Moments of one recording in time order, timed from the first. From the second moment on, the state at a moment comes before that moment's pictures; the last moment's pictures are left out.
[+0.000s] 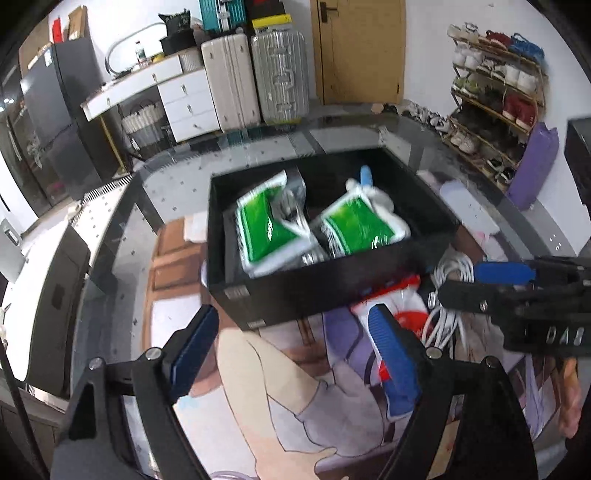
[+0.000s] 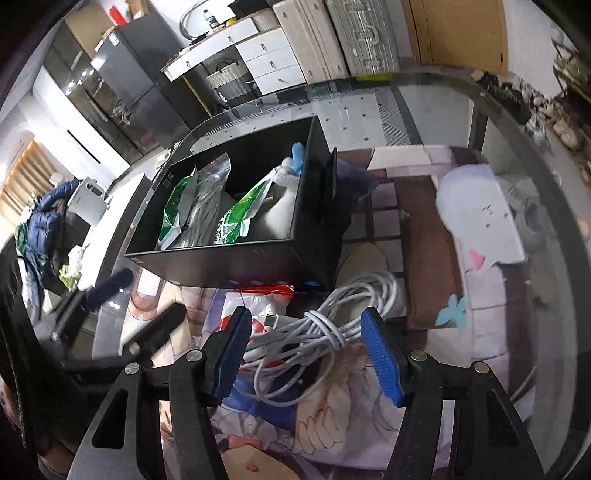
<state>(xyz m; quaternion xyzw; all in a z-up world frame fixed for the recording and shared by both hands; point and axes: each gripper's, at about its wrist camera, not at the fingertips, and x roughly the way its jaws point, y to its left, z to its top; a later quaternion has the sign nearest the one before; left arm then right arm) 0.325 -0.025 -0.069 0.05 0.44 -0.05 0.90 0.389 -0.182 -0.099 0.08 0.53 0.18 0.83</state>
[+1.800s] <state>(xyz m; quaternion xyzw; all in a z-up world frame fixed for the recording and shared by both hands) 0.332 -0.080 -0.095 0.05 0.50 -0.12 0.86 0.368 -0.215 -0.113 0.05 0.55 0.23 0.80</state>
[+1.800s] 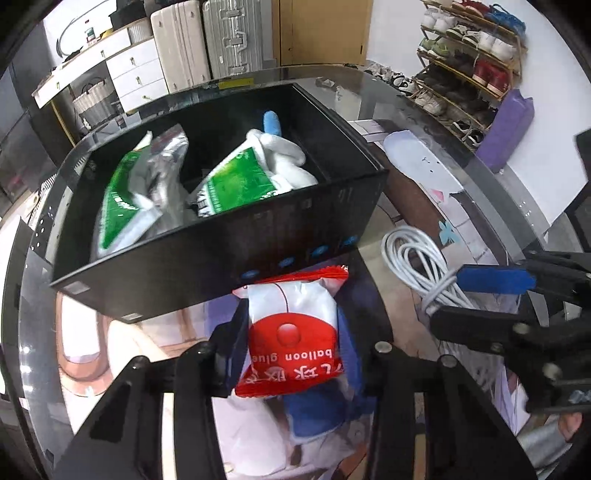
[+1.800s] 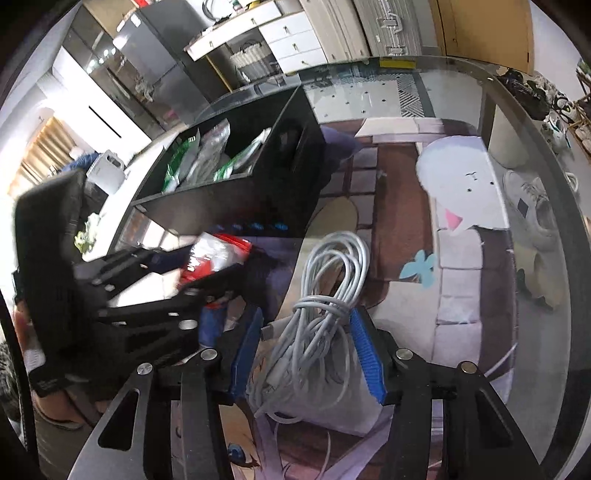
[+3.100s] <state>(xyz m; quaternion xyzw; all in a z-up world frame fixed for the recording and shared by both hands) 0.296 -0.010 -0.103 0.07 0.51 -0.12 0.85 0.353 -0.124 -0.116 -0.12 0.54 0.27 0.79</state>
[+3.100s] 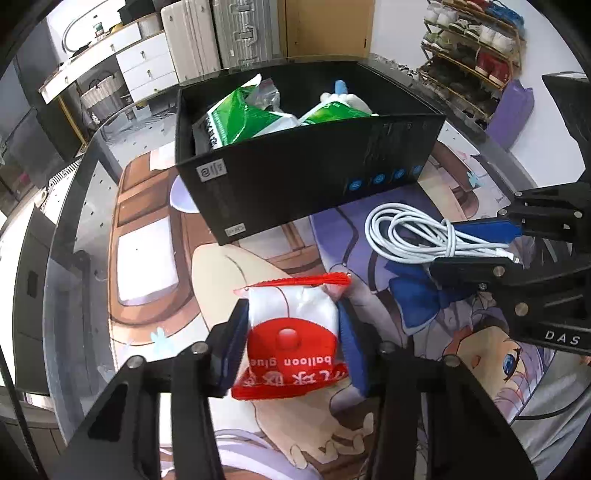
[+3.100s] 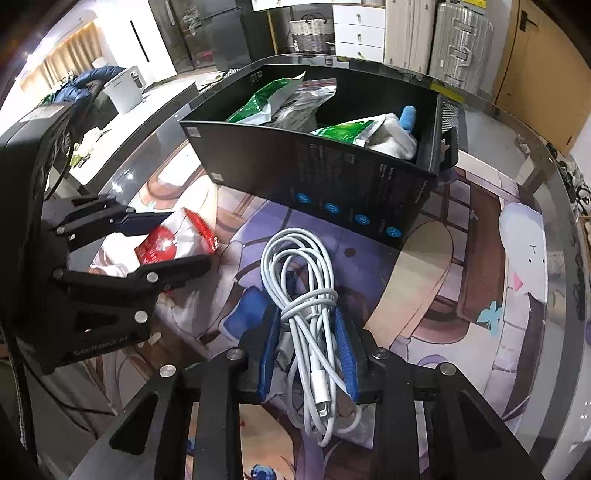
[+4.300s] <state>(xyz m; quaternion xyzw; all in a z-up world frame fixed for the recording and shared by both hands) 0.271 -0.004 -0.006 0.06 0.37 -0.11 0.92 0.329 -0.137 -0.010 -0.07 0.41 0.27 0.87</state>
